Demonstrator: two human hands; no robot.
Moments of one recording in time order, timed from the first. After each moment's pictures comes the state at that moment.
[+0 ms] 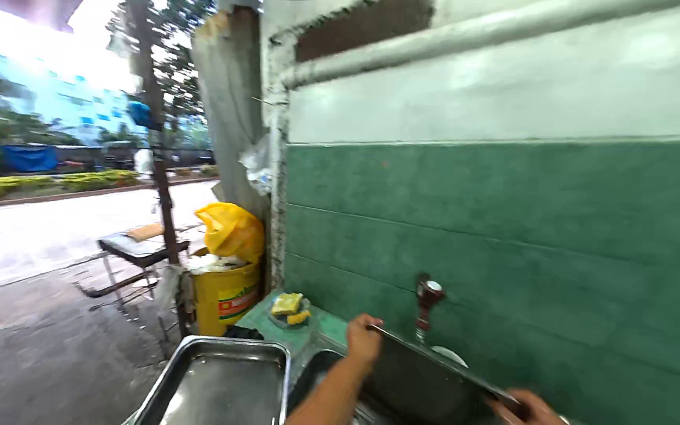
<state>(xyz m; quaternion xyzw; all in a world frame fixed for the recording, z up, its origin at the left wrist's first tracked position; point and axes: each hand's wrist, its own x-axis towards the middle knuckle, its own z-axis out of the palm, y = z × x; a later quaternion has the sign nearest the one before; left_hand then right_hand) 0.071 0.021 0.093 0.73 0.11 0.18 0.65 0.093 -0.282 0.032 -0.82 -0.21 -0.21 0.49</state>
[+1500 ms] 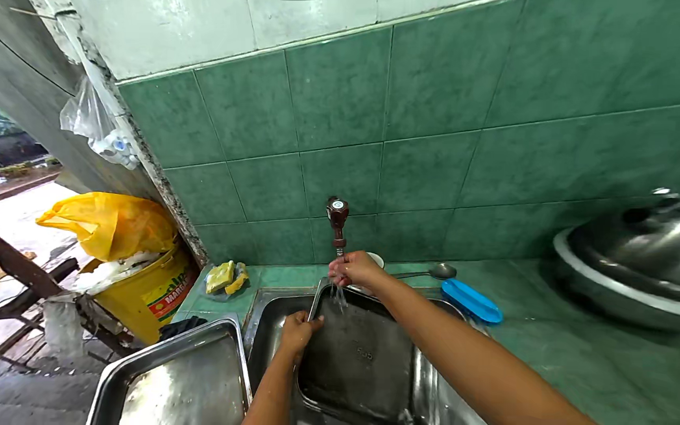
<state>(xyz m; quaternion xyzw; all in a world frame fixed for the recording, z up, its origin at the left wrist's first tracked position) 0.025 0.052 -0.015 0.80 0.13 -0.06 0.58 0.105 -0.134 0.107 -0.78 -0.05 0.17 0.60</state>
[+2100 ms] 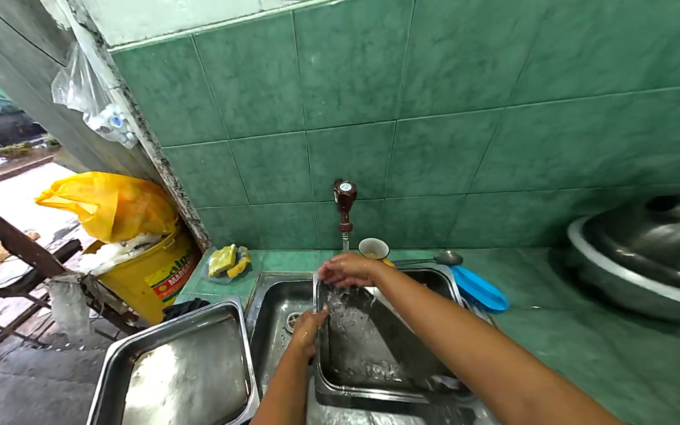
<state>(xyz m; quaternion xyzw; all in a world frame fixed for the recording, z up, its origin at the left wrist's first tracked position) 0.006 0.021 -0.045 0.59 0.23 -0.08 0.77 0.118 -0.126 0.069 -0.73 -0.13 0.36 0.57</state>
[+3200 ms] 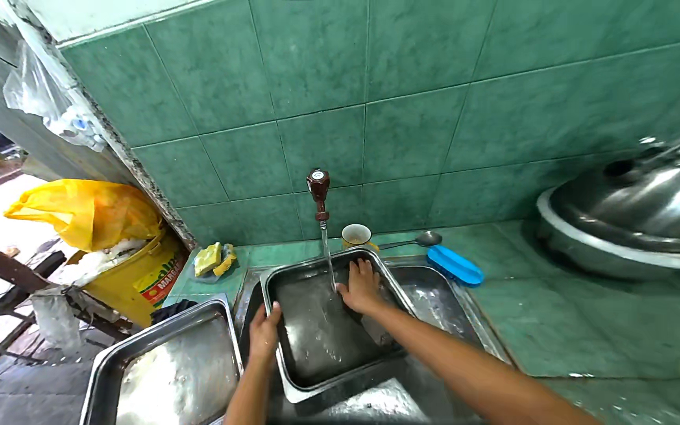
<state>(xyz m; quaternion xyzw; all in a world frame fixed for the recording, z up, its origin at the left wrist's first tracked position) -0.041 0.058 -0.003 0.70 0.23 0.08 0.67 0.064 -0.165 -0.007 -0.95 -0.04 0.09 0.29</state>
